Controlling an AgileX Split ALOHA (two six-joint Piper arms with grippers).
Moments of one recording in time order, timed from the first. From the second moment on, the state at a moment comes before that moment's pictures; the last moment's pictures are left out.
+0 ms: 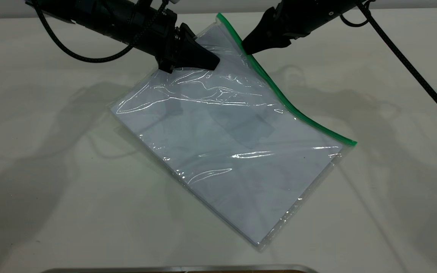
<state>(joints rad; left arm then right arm) -0.21 2.63 -1.76 -1.34 0.89 2.09 0.24 2.39 -1.50 1.35 0.69 -1.74</state>
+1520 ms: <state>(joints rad) -0.21 2.63 -1.76 -1.40 0.93 2.11 0.24 2.40 -1.50 1.37 0.67 -1.77</state>
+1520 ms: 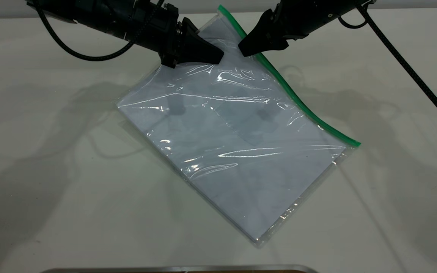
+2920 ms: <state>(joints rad) -0.19 2.64 -1.75 -1.44 0.96 2.12 0.25 2.43 -1.51 1.27 0.63 -1.74</state>
